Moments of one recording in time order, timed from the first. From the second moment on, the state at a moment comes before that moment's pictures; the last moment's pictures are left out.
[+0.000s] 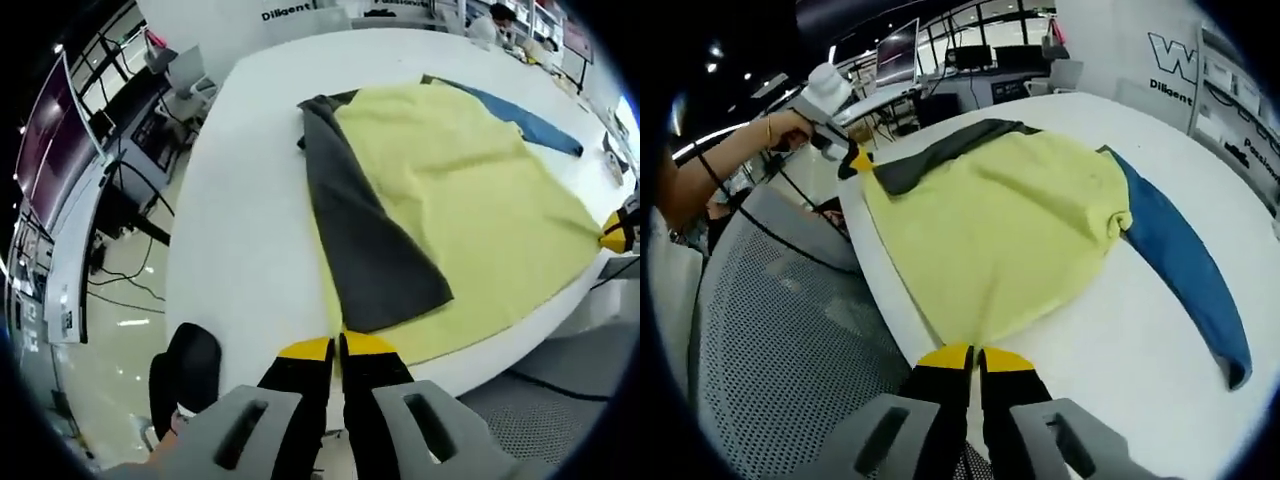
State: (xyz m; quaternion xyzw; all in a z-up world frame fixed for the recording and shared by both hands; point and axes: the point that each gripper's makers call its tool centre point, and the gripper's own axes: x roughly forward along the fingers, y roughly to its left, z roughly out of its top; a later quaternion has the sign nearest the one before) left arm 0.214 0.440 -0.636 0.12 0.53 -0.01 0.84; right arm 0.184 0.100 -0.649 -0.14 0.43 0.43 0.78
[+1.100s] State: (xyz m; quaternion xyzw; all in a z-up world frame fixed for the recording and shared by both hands) left arm 0.189 0.436 -0.656 0.13 0.57 -0.03 0.81; right arm 0.173 0.081 -0.678 -0.16 0.48 0.41 0.76
